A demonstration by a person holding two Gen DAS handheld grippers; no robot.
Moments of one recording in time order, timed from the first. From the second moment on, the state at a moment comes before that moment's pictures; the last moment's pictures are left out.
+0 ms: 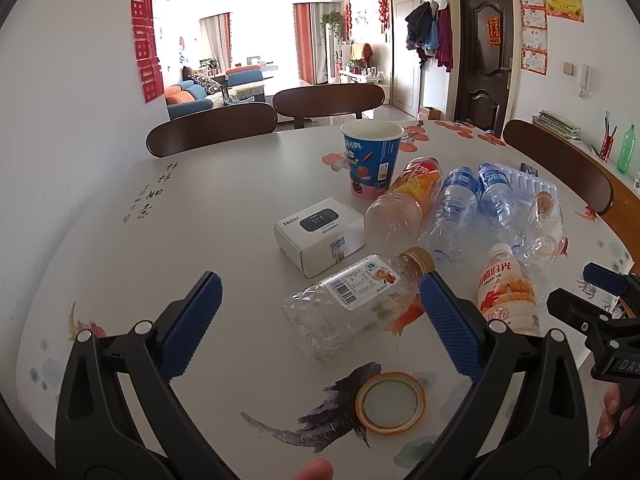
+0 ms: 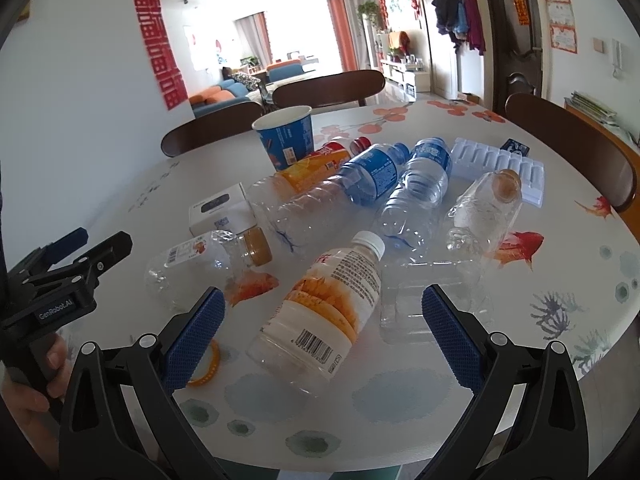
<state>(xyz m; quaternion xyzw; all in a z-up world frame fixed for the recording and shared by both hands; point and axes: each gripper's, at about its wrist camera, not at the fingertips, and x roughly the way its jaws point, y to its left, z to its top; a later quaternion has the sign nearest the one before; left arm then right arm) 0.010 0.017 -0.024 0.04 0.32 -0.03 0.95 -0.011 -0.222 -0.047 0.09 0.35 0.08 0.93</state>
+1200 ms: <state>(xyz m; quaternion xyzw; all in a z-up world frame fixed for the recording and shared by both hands) -0.004 0.013 -0.096 0.05 0.42 -0.07 0.90 -0.001 -0.212 -0.082 0.14 0.41 0.07 0.90</state>
